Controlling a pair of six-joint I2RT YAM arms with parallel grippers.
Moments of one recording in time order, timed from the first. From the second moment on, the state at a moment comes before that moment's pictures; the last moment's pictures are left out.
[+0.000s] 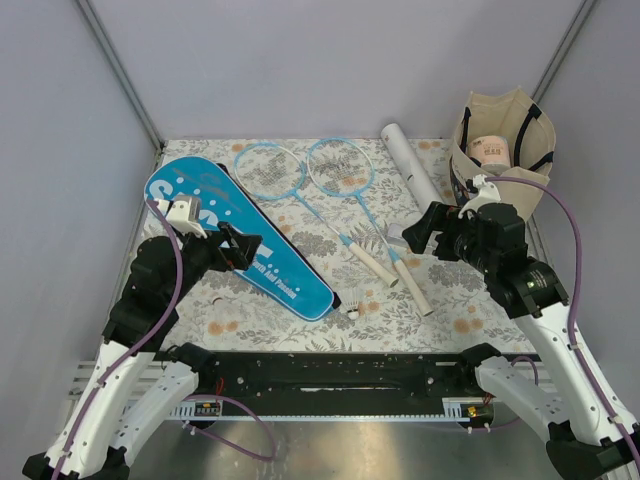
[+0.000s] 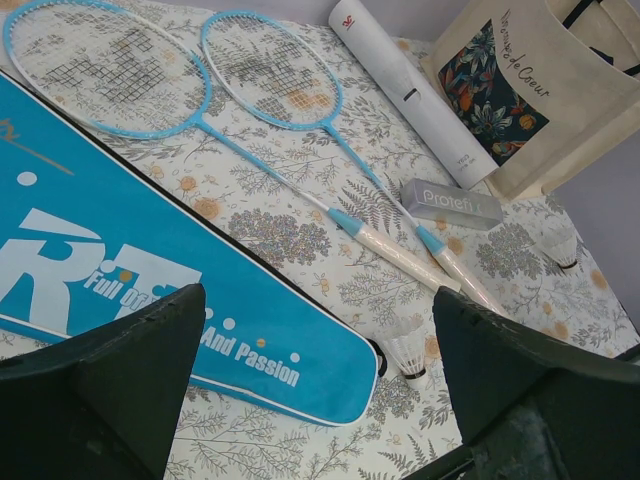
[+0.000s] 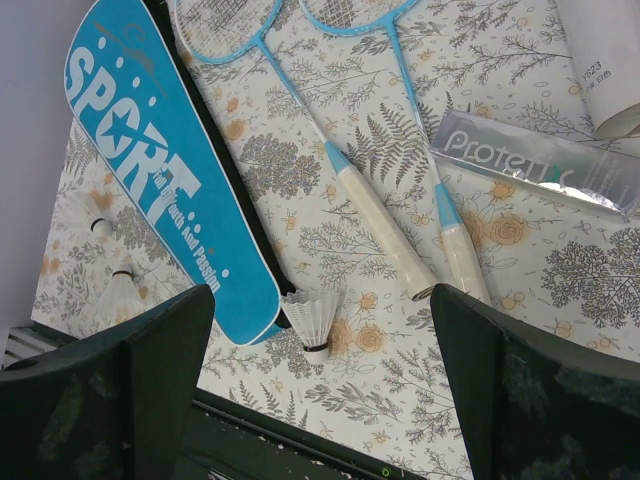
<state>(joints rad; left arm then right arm) -0.38 0.57 0.84 -0.48 0.07 -0.40 0.37 0.80 1.03 -0.66 -0.07 0.51</state>
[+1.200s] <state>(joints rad) -0.38 0.56 0.75 -0.48 0.06 -0.36 0.37 1.78 1.52 -0.48 0.48 -0.05</state>
